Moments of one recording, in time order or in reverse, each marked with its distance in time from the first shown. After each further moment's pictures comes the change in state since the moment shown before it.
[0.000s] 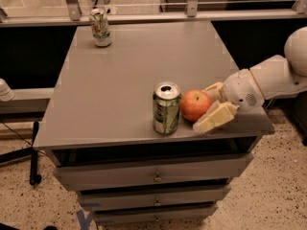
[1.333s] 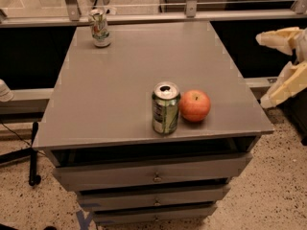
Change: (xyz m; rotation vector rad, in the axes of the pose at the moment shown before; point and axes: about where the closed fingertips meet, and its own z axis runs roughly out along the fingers) arm -0.045 0.004 -0.158 0.286 -0.018 -0.179
